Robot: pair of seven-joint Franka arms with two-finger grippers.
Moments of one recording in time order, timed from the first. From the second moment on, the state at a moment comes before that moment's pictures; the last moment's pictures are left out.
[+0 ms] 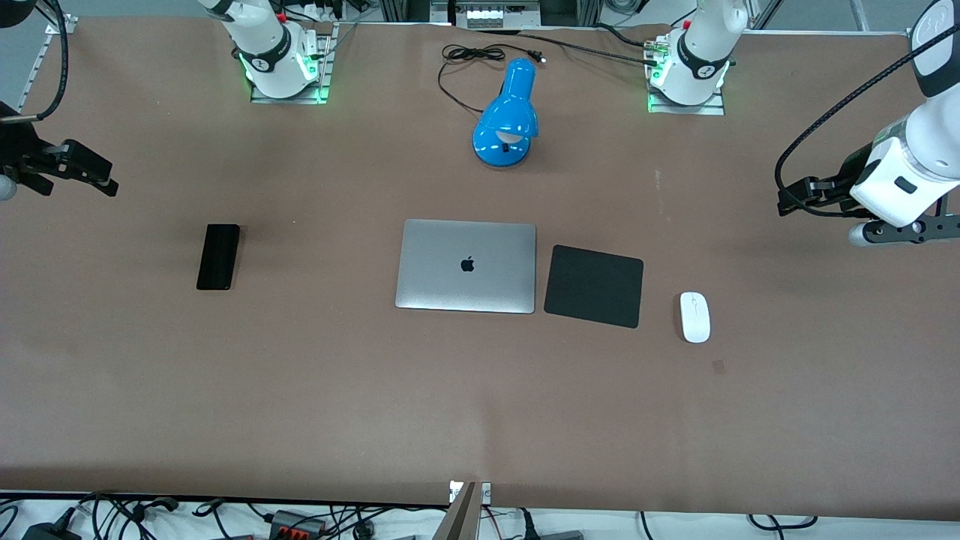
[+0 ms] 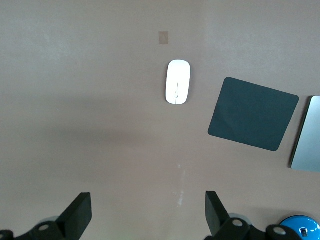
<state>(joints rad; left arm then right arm) 0.06 0.07 -0.10 -1.64 0.01 1.58 -0.14 -0.05 -0.04 -0.01 -1.70 0.00 1.70 -0.05</state>
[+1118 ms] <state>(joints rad) 0.06 0.18 -0.10 -1.58 0.01 1.60 -0.14 -0.05 0.05 -0.01 -1.73 0.00 1.75 -0.05</state>
